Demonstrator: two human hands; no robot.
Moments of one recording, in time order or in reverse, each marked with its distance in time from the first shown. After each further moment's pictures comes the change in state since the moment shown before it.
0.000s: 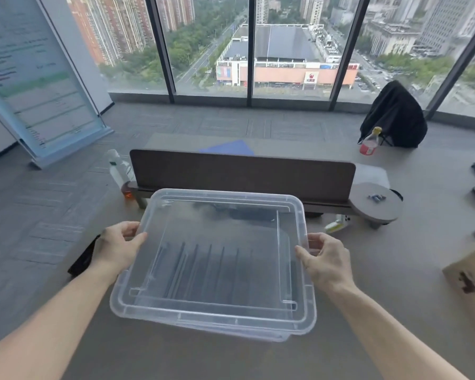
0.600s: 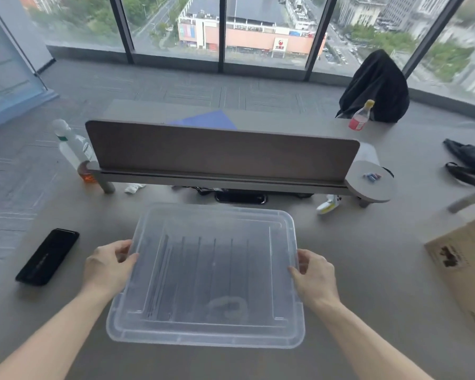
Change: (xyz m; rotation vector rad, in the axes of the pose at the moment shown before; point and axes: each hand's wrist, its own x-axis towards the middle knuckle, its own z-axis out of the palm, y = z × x) left_hand 0.035 -0.063 0.059 0.162 -0.126 0.016; right_hand 0.004 0.052 0.083 -0.259 -0.055 0.142
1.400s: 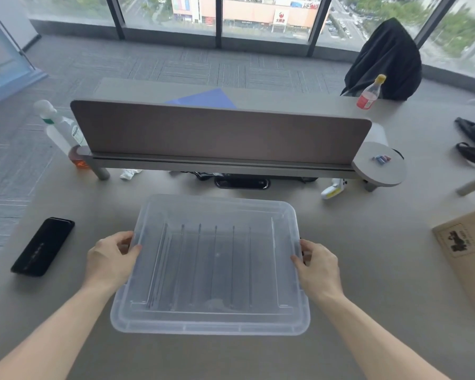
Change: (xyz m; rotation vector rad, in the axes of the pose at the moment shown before) left_hand 0.008 -0.006 0.015 0.052 -0.041 -0.028; right_hand 0.009 0.015 0.018 0.001 0.026 0.015
